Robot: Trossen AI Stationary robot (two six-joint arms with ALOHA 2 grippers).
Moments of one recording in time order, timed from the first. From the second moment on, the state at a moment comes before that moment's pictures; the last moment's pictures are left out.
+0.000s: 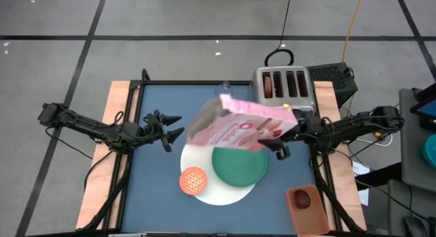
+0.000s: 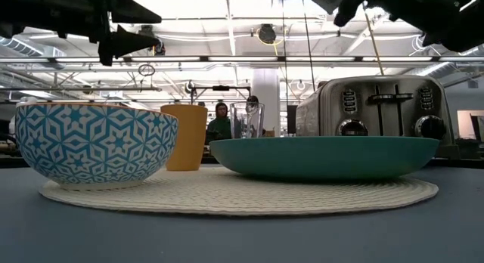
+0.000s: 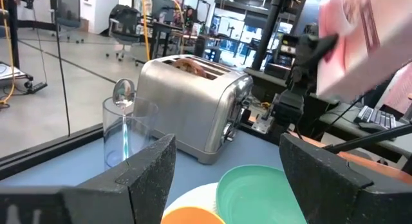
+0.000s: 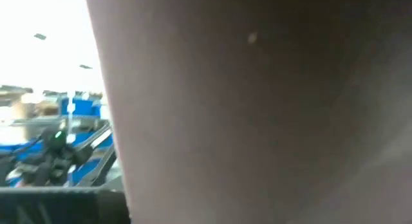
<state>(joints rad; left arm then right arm) -0.21 0.78 0.27 0.55 -0.58 -0.24 0.04 1.09 0.28 1.24 -0.14 0.14</state>
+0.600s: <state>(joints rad) -0.21 0.78 0.27 0.55 -0.57 -0.24 0.13 1.08 0.28 0.99 -0.16 0.15</state>
